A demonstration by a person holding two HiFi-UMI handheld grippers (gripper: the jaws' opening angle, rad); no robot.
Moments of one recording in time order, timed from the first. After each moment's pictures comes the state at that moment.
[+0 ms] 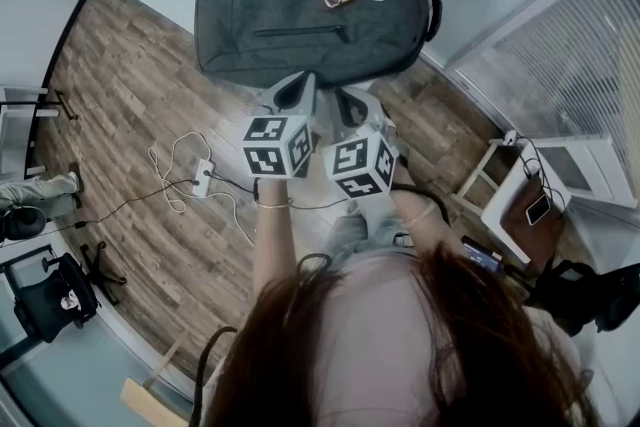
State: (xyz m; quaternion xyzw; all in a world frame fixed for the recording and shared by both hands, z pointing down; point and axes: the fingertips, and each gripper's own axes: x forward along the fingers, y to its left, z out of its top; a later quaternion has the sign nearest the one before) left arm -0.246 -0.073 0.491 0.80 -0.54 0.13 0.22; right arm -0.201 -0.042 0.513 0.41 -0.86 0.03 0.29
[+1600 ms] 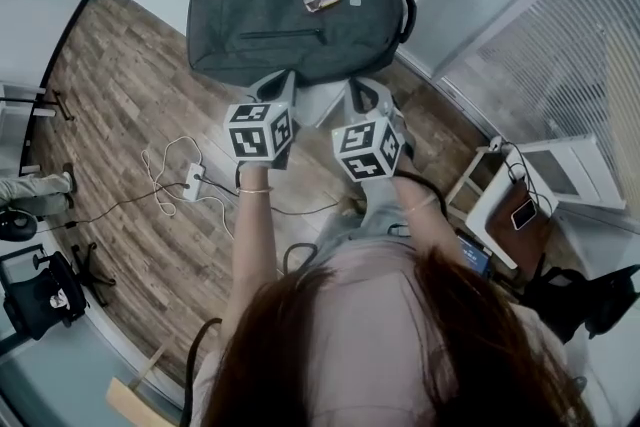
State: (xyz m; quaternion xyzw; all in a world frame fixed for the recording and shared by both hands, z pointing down) left arm -0.244 -0.074 0.495 0.78 -0.56 0.17 0.22; right arm -0.131 -0.061 0.509 0.45 -0.84 0.01 0.31
